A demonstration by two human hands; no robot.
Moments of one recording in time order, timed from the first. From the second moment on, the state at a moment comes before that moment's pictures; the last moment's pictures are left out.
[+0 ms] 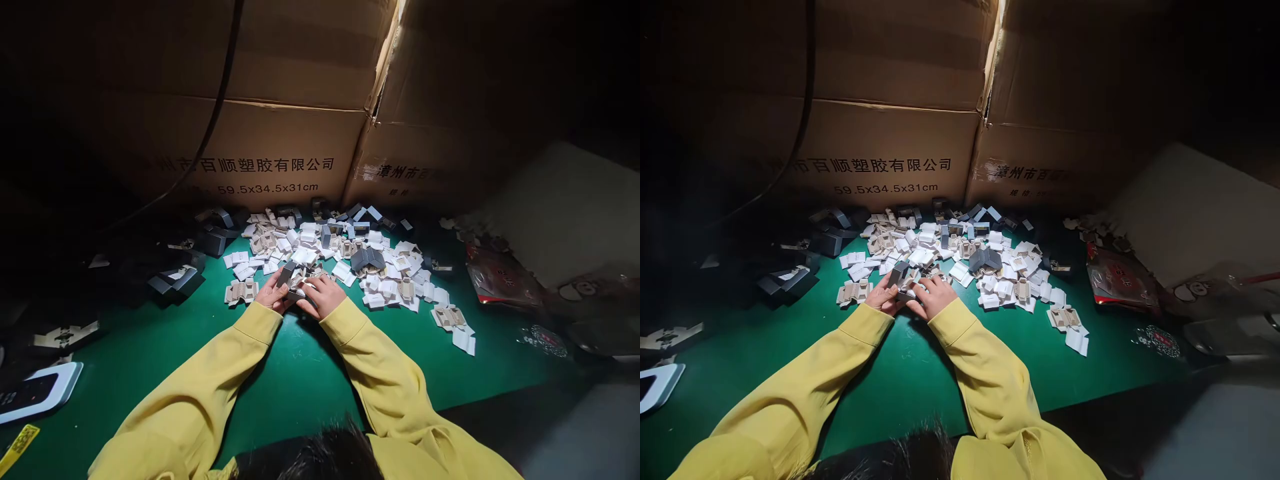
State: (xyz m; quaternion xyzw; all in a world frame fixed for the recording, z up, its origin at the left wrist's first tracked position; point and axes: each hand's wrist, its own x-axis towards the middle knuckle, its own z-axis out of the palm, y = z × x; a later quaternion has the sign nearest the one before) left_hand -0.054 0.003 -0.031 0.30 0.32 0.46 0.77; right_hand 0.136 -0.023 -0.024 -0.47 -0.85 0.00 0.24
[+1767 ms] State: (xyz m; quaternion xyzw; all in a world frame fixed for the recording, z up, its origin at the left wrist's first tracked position) left_hand -0.056 -0.001 -0.028 0.29 0.26 0.44 0.81; right_hand 0.116 -0.022 -0.034 -0.42 -0.83 0.03 0.38
